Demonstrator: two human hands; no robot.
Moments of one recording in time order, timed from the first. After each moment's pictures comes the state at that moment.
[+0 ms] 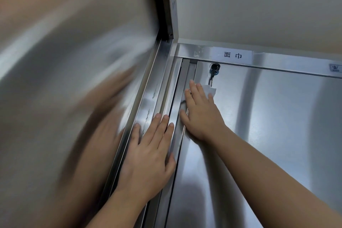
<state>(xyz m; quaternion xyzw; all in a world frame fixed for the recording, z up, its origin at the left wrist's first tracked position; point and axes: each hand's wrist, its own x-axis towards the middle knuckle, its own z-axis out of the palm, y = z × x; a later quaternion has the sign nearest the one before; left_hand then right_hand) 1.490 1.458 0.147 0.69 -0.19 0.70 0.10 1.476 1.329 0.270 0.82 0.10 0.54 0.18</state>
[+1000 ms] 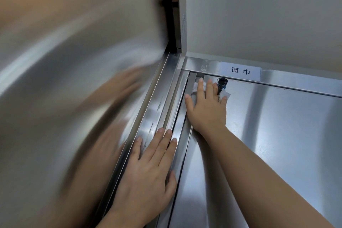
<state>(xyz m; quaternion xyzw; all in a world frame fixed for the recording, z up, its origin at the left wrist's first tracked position) 1.500 1.457 0.144 0.64 -0.20 0.73 0.12 1.494 1.343 0.310 0.78 0.02 0.62 0.08</state>
